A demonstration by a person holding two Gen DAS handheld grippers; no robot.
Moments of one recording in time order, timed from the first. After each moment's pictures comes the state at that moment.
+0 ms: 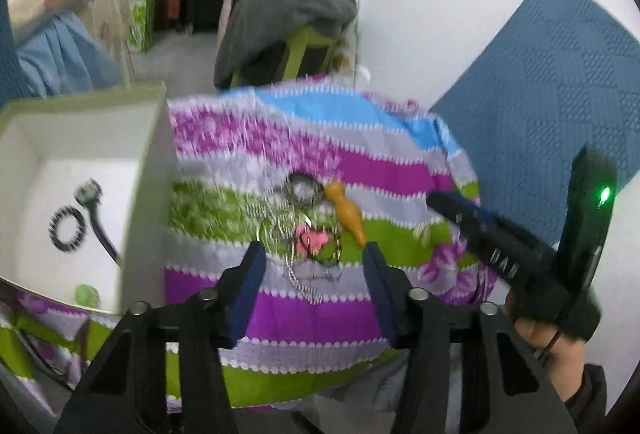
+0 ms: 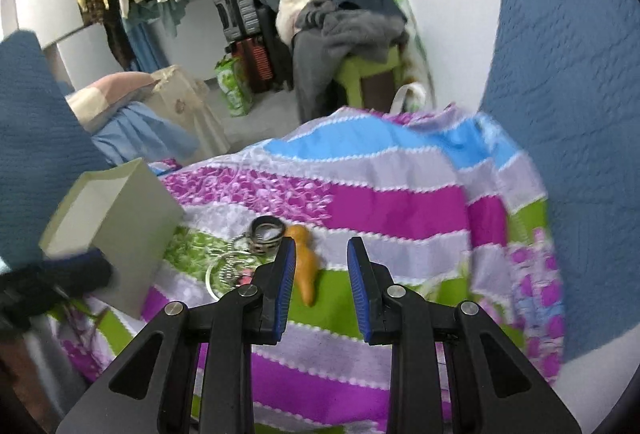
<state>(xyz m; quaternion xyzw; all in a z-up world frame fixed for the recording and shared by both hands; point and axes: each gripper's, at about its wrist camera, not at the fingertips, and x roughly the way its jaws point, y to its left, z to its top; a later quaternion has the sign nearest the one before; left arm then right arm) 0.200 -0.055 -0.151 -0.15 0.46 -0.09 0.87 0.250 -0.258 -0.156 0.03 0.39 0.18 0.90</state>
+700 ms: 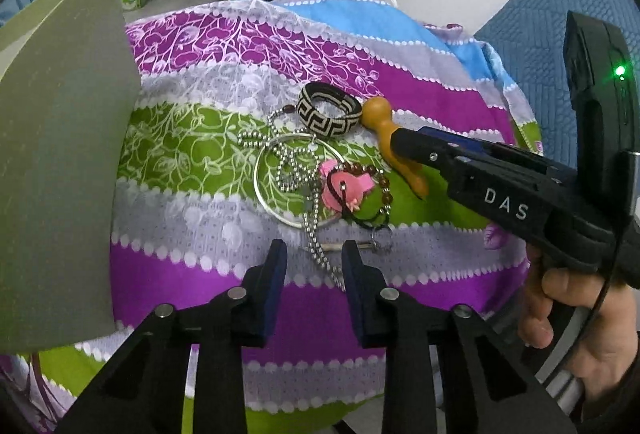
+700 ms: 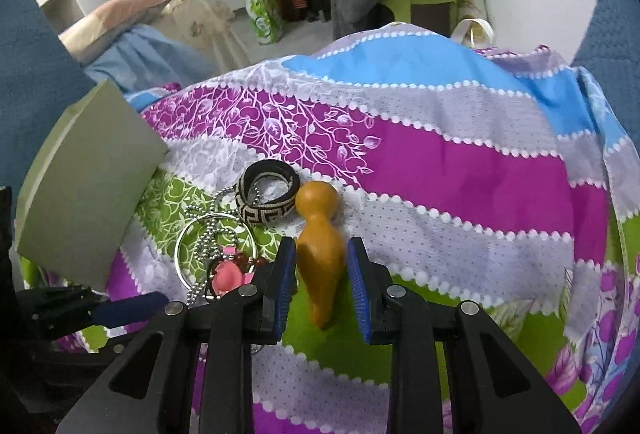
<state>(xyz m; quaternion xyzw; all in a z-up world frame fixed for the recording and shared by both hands) 0.238 -0.075 -0.245 -0.12 0.53 -0.07 0.84 0.304 -0.218 -0.228 -0.04 0.49 0.23 0.84</state>
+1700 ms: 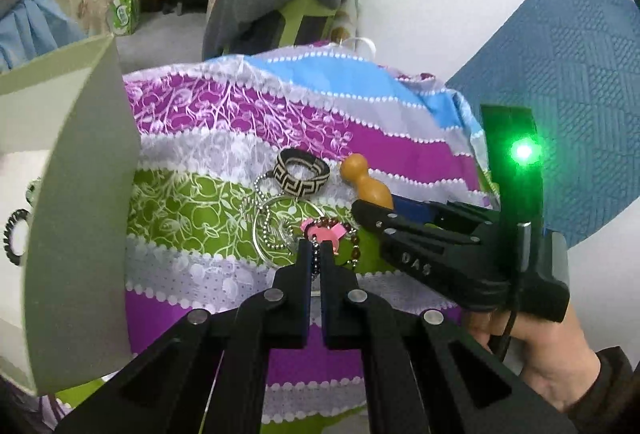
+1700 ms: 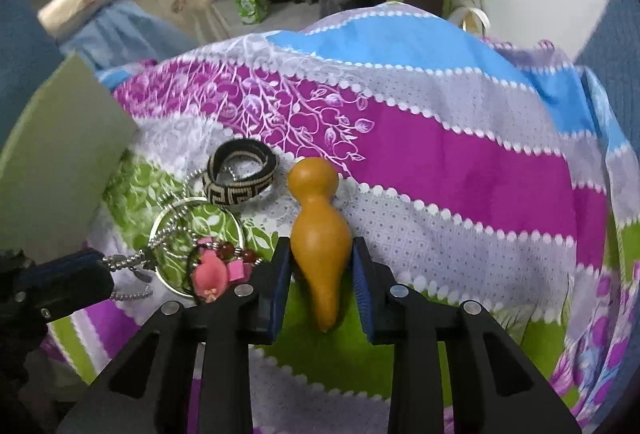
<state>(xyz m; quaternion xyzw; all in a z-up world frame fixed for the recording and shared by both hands) 0.244 -0.064 -0.200 -0.15 0.47 -0.10 0.86 0.311 -0.215 -0.234 -0.05 0.51 0.19 0.84</state>
